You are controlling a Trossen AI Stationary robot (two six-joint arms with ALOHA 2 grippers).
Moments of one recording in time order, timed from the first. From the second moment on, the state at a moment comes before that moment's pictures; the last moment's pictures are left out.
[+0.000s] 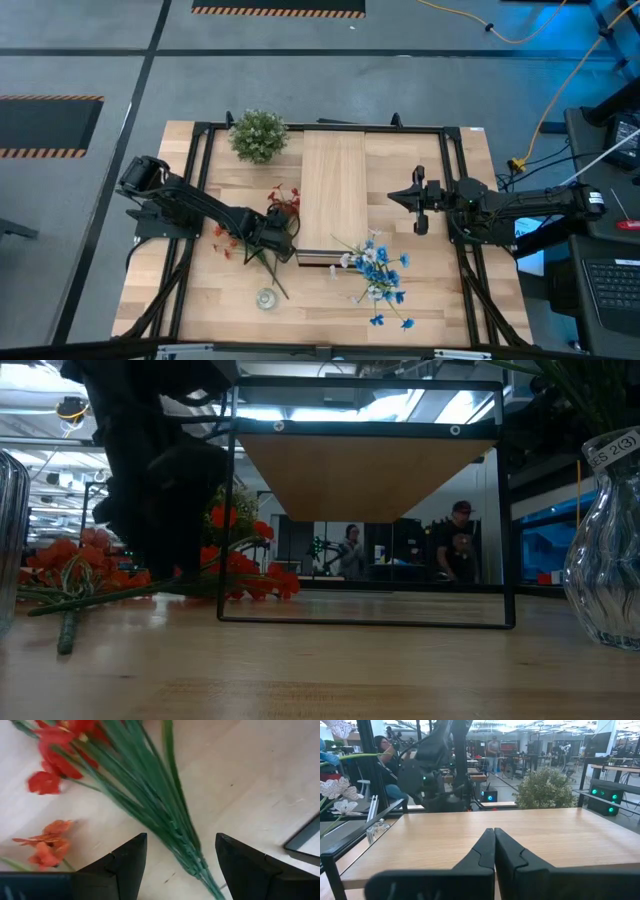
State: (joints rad) left arm -0.30 1.62 0.89 -0.55 -0.27 -1.17; right arm -0.05 0.56 0.09 0.53 0.02 0.01
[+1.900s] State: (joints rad) left arm -0.30 1.63 0.89 -0.54 -0.27 -1.14; right arm -0.05 0.56 0.09 0.52 0.02 0.02
